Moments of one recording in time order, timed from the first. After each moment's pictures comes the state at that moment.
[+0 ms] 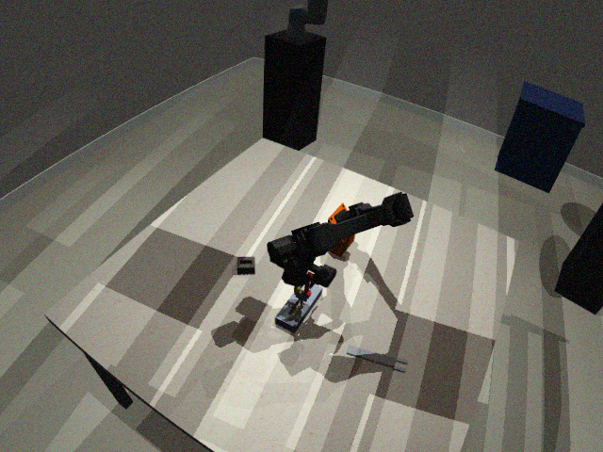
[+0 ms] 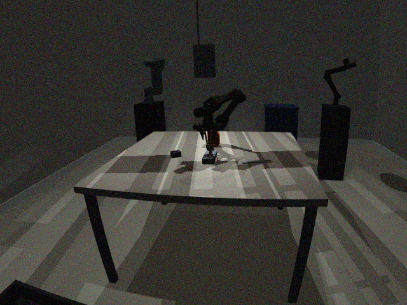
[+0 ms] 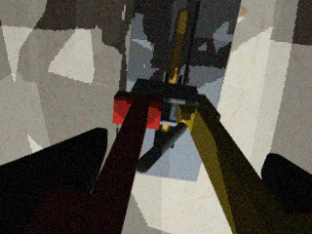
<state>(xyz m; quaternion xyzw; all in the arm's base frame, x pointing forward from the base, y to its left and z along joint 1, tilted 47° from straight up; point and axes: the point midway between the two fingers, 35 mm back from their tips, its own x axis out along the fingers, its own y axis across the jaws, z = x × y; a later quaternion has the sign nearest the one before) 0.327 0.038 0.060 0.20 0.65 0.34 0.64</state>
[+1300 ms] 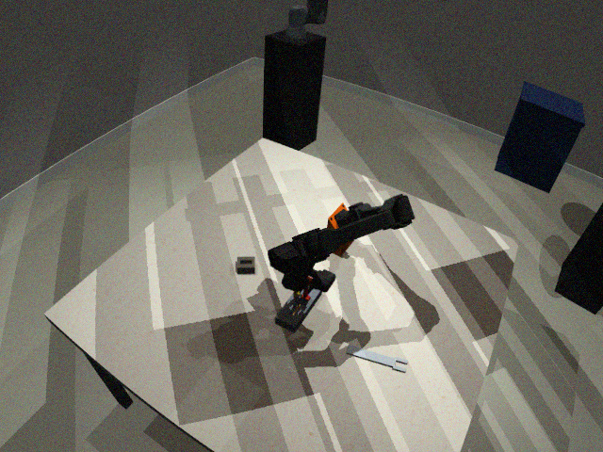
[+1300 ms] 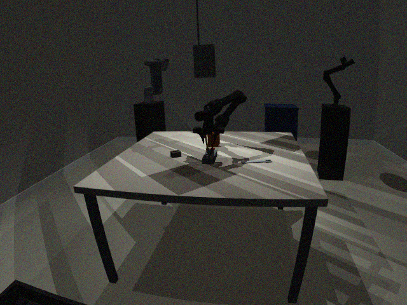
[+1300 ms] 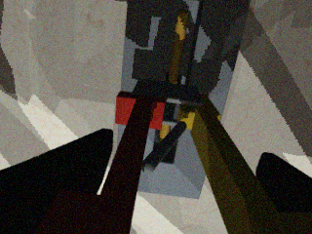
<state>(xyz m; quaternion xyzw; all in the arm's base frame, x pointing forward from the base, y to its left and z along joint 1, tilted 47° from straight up) 0.325 0.054 0.045 0.20 0.65 0.34 0.65</state>
